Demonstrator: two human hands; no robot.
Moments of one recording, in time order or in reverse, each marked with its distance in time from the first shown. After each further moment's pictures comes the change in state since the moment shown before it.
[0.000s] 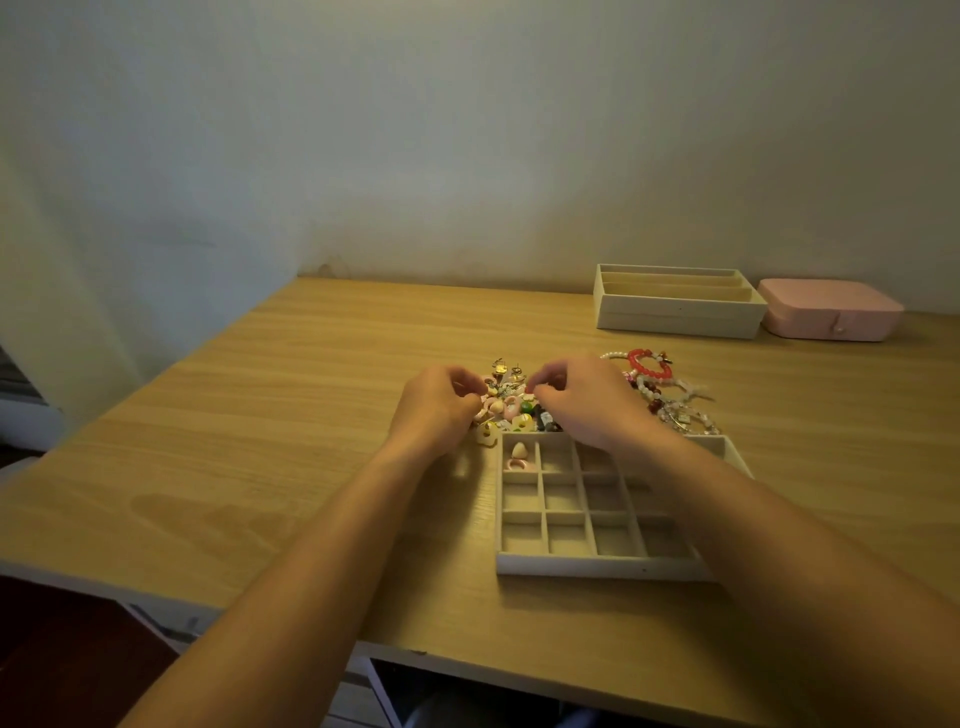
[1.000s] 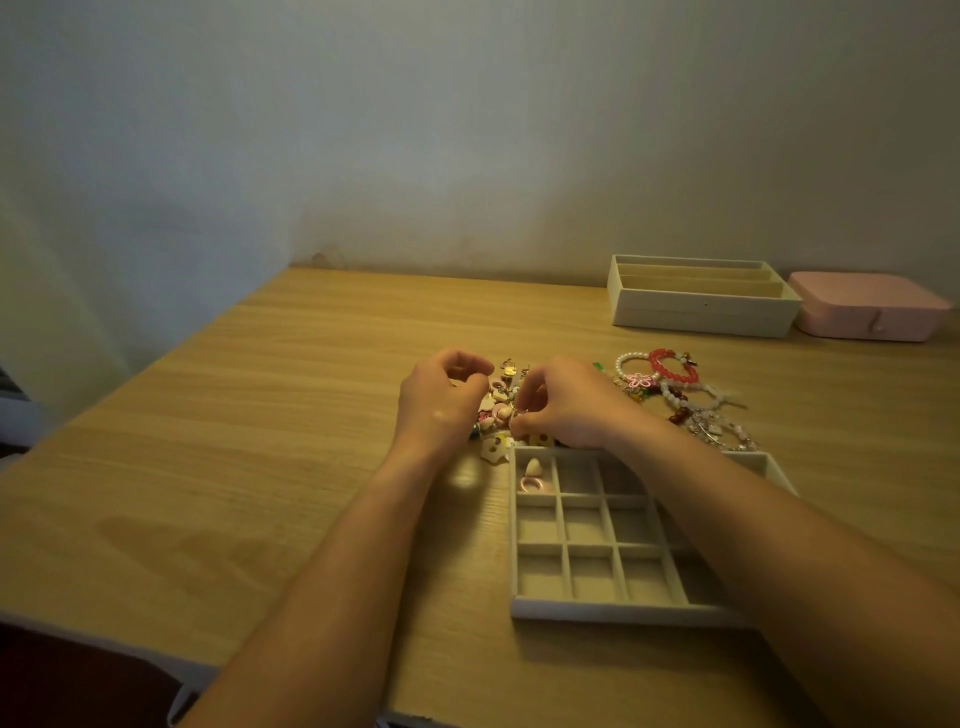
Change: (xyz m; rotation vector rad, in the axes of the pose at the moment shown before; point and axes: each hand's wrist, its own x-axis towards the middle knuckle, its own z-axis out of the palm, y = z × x) left_hand 0.017 -0.006 0.005 -0.212 0.153 0.099; right_hand 0.041 0.000 0.024 -0.094 -0.202 -0.068
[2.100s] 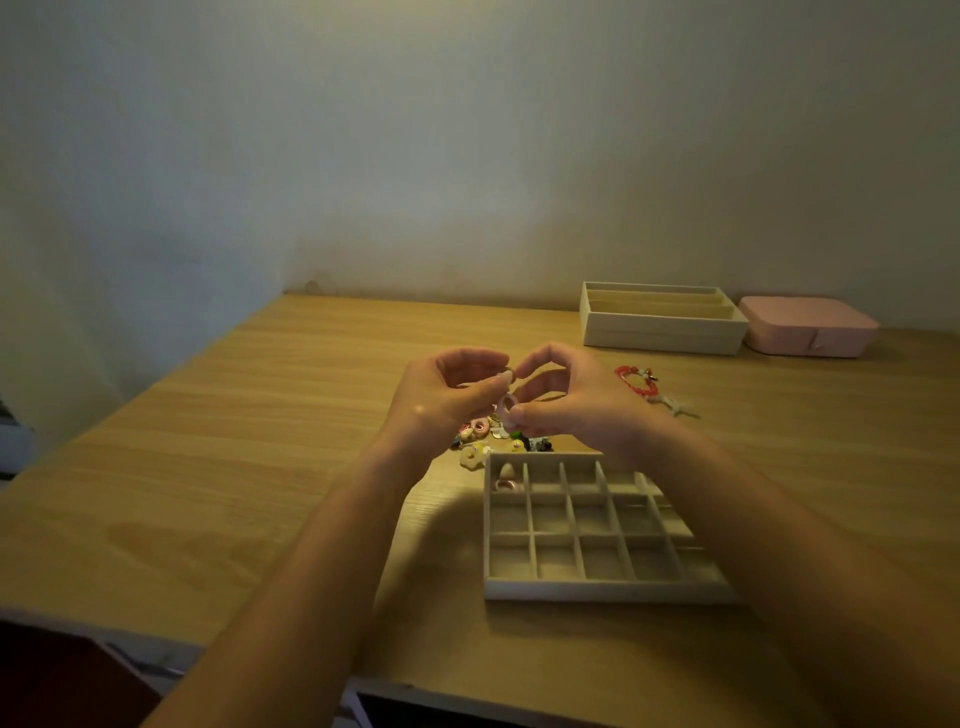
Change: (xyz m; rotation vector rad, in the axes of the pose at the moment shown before) left_hand -0.028 0.047 -0.020 -0.499 -0.308 -0.010; right_hand -0.063 -0.013 -0.043 0.758 -0.008 -0.020
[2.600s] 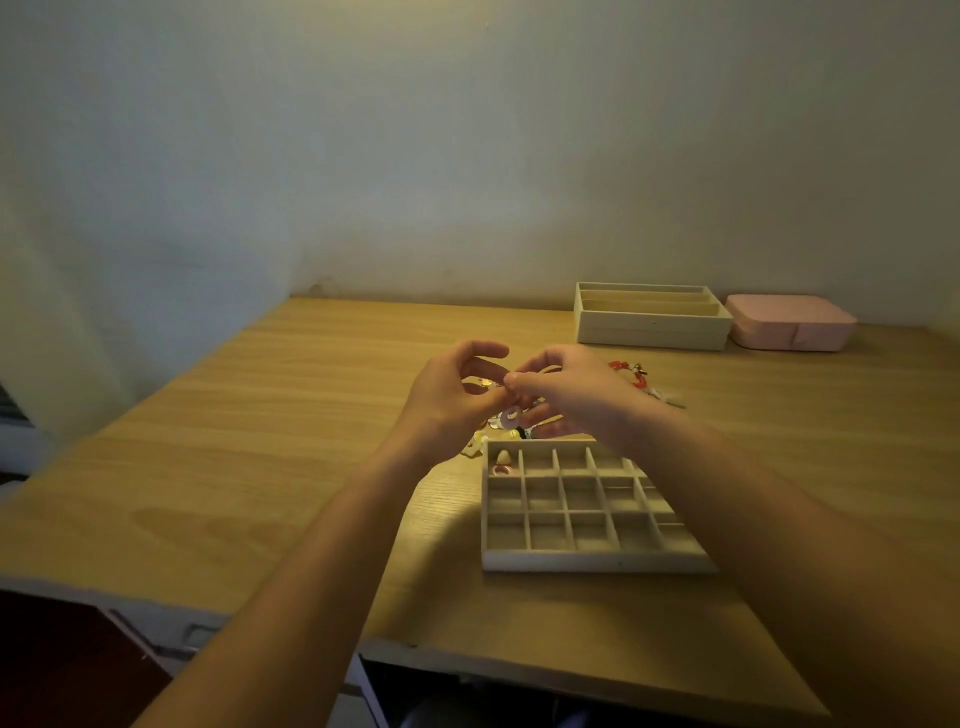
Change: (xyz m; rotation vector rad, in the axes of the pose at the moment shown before) left_hand -0.018 0.014 0.013 0.327 0.006 0.096; right_hand -0.014 -0.020 0.009 -0.052 0.104 0.161
